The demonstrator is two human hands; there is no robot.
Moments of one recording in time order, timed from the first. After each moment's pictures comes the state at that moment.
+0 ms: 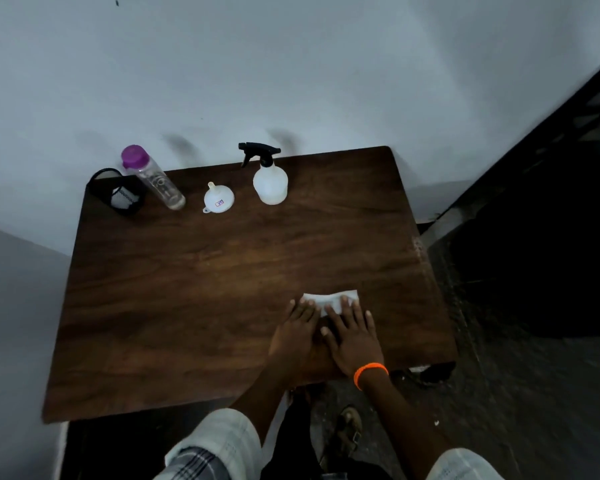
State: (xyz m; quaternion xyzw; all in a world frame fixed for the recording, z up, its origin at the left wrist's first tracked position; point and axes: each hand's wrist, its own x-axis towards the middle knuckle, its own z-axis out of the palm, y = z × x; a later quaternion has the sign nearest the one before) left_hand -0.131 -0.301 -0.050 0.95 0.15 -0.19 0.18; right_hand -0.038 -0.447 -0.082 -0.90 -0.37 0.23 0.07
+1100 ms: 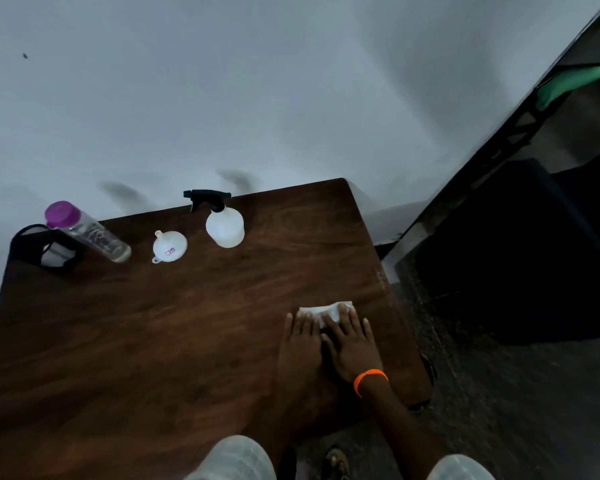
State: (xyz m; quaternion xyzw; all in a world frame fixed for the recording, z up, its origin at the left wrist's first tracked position) left_hand -0.018 -0.319 -0.056 0.97 0.11 -0.19 0.08; right_hand 0.063 -0.446 -0.077 -0.91 -0.33 0.23 0.07
